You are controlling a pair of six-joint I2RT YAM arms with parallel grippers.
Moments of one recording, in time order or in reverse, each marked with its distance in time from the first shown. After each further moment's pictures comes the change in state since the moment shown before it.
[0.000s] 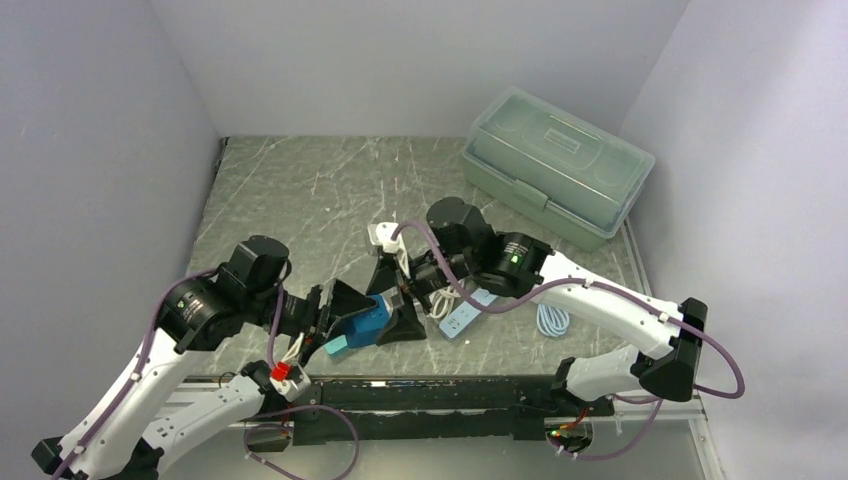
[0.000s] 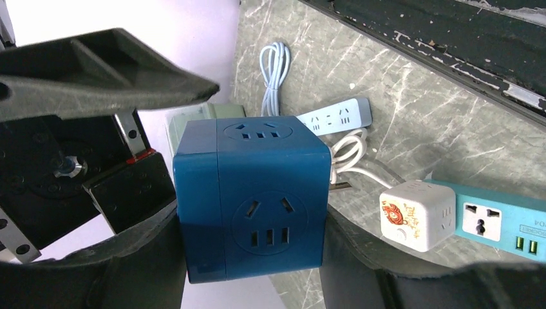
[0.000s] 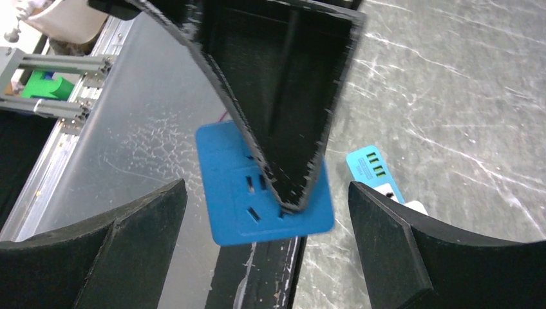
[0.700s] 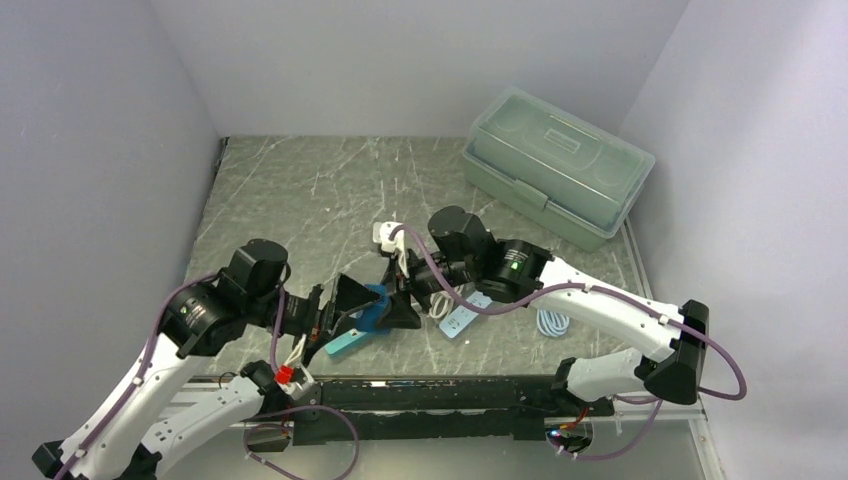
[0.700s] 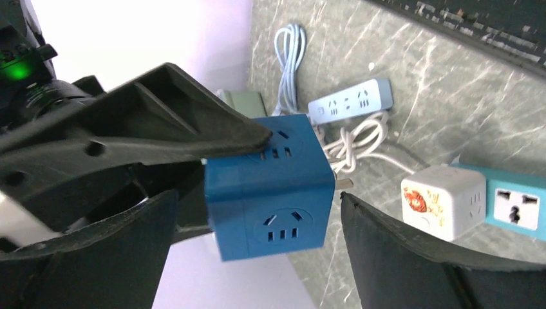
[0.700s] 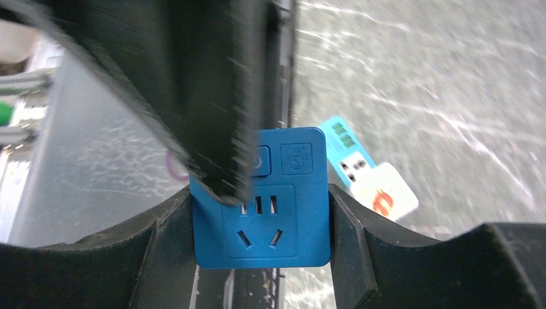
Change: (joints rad) left arm 0.001 -0.018 -0.042 0.076 0.005 0.026; right arm 0.029 -0.016 -0.057 0.026 0.147 0.029
